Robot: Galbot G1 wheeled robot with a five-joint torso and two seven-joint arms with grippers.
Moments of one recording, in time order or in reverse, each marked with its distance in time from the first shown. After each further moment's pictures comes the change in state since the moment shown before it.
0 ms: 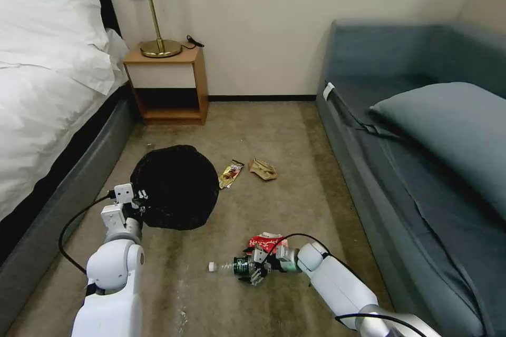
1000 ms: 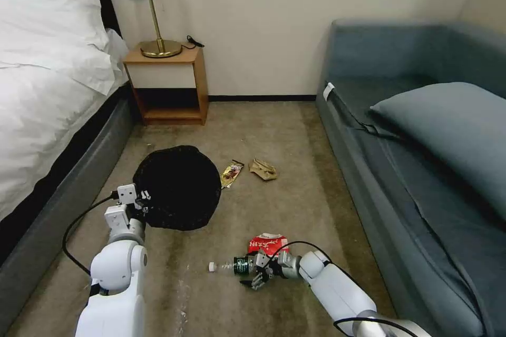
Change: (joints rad) left arm 0.000 -0.007 0.011 0.009 0.008 -0.015 -0.007; right arm -0.021 0.023 0.060 -0.058 -0.023 0.021 0.027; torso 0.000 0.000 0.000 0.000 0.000
